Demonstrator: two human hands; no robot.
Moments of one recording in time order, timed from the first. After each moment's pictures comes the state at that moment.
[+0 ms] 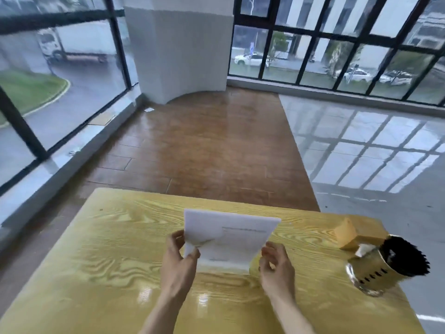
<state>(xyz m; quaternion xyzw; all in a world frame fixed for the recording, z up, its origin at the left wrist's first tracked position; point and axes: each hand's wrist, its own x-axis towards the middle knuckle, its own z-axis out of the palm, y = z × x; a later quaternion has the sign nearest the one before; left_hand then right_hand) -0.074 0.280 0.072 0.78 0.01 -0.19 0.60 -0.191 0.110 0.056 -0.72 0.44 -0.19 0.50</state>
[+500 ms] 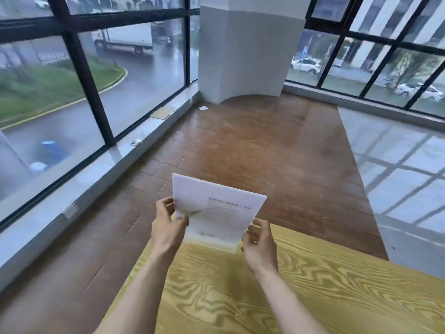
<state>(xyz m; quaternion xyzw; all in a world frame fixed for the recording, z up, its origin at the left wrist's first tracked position) 0.203 0.475 0.079 0.79 0.11 -0.11 0.60 0.111 0.299 0.060 -0.76 0.35 -0.11 0.54</state>
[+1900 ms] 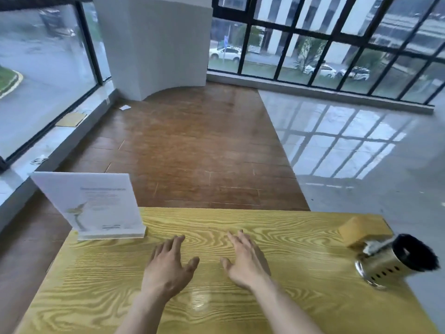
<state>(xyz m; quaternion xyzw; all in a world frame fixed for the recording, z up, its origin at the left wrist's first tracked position) 0.065 0.326 0.041 0.91 -0.25 -0.22 0.23 -0.047 0.162 0.056 -0.90 0.34 0.11 0.25</state>
